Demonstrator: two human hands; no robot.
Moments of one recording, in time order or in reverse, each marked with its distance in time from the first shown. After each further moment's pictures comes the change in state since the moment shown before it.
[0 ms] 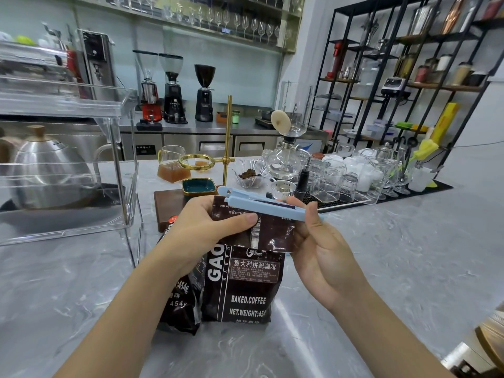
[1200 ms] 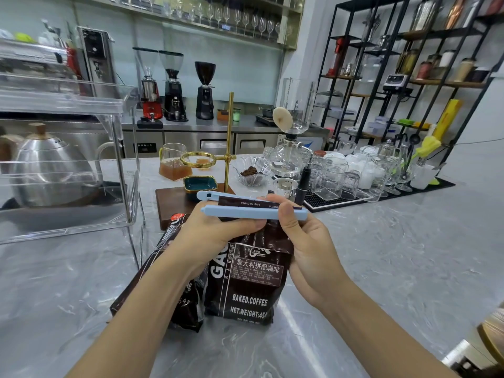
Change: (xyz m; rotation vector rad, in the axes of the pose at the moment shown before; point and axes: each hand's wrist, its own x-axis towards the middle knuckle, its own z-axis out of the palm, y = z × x) left_hand 0.003 -0.013 0.006 0.022 -0.041 0.200; right_hand 0.003 0.017 0.017 -0.213 -0.039 -0.078
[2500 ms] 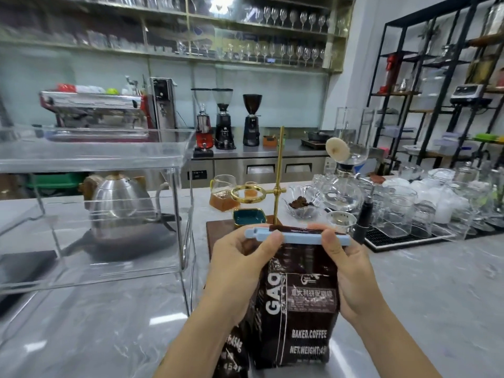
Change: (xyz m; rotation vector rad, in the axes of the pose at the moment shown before) left_hand 0.008 -0.007 -0.022 -0.056 0.364 -0.067; right_hand 0.076 0.032 -0.010 0.054 -0.086 -0.041
